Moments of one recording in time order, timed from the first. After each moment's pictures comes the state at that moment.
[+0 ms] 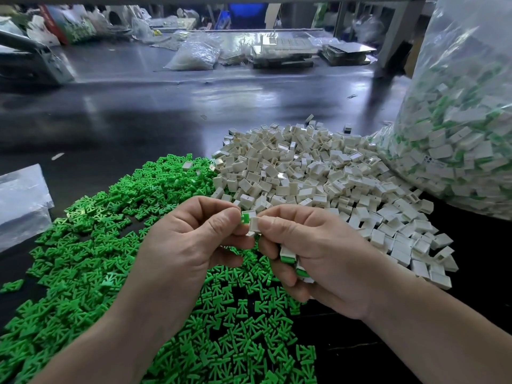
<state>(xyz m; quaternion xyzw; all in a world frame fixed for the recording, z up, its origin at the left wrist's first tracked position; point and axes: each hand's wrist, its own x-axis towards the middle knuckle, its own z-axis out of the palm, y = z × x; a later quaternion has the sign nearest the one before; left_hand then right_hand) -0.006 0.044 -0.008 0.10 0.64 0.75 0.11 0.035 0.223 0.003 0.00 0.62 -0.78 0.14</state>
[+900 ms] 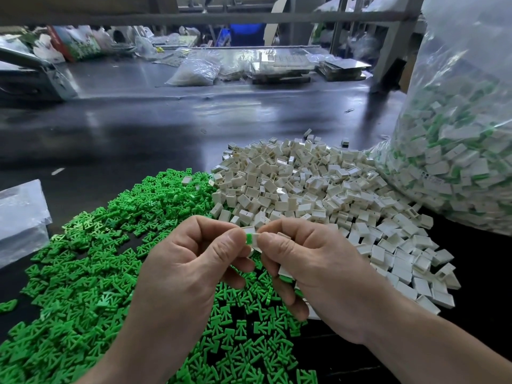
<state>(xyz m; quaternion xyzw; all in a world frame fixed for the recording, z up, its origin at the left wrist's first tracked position) 0.004 0.048 -0.011 0.14 0.69 0.71 0.01 0.037 0.223 -0.002 -0.03 0.68 -0.73 0.07</state>
